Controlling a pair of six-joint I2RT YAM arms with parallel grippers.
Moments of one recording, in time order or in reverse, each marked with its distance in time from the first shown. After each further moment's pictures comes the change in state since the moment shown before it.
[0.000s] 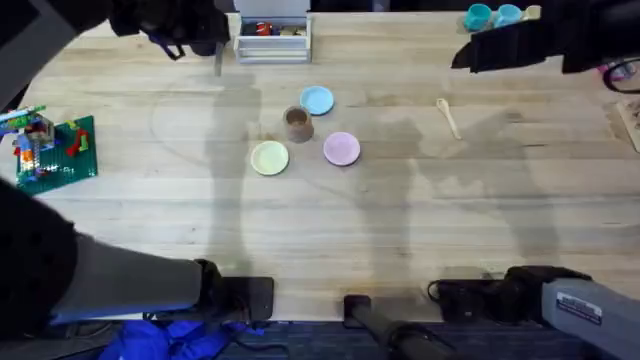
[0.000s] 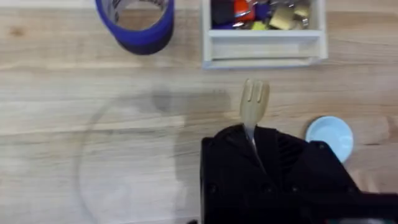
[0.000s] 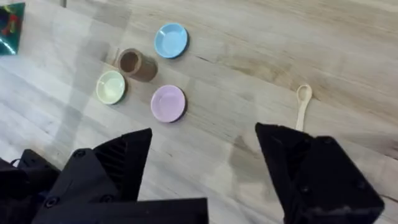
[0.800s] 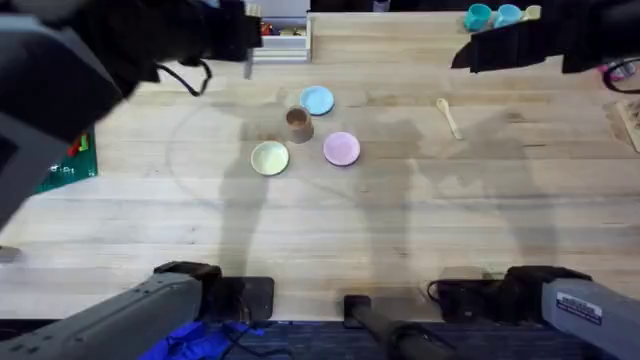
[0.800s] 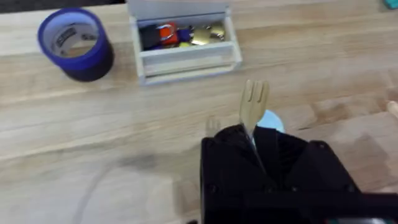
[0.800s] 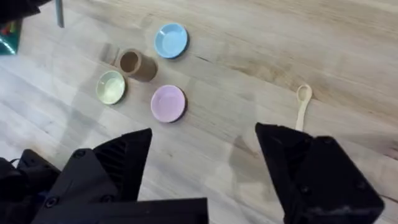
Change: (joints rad) left arm -0.179 -0.336 -0.277 0.171 0.001 -0.063; right arm 0.000 0.000 0.000 0.000 0.000 0.000
